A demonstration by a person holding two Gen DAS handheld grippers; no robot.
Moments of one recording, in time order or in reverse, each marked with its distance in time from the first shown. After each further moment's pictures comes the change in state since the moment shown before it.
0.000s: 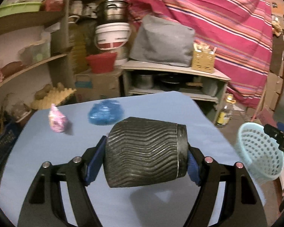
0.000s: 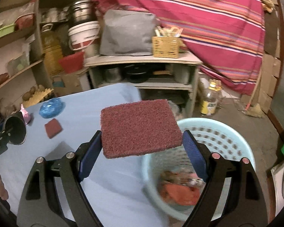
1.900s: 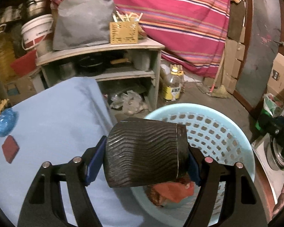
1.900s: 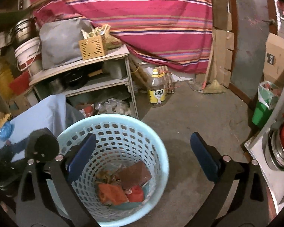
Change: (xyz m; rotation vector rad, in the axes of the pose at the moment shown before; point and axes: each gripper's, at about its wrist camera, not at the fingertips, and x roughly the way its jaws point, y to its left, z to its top) left arm 0.090 -0.247 -0.008 0.191 0.153 -0.304; right arm -0.019 -0.173 -0.021 0.230 0.020 -0.276
